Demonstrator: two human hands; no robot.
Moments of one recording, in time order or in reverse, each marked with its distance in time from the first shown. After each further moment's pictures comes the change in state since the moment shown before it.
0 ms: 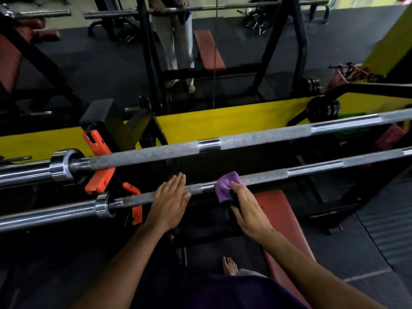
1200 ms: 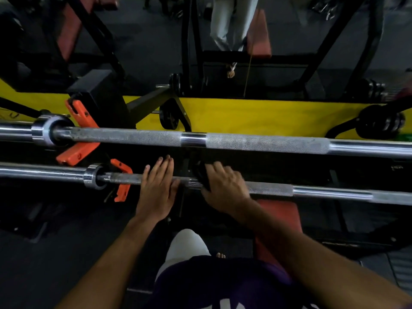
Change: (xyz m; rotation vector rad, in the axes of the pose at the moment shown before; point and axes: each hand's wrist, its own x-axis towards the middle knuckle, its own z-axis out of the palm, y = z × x) left_hand 0.004 0.028 0.025 0.083 0.303 -0.210; right_hand 0.094 0.006 -0.016 -0.516 -0.397 -0.053
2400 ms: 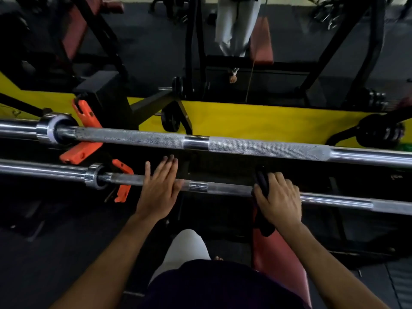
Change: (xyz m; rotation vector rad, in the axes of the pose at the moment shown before) left_hand 0.009 0.003 -0.004 0.065 -0.013 0.033; right_hand -0.057 0.100 -0.003 0.010 0.310 0.309
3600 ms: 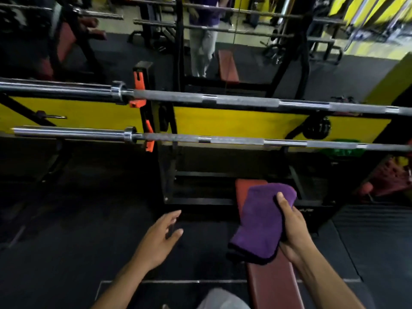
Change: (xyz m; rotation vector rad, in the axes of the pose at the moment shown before) left_hand -0.353 0.012 -0.078 -0.882 -0.323 -0.137; right_hand -0.336 -0.092 -0.106 1.597 0.046 0.733
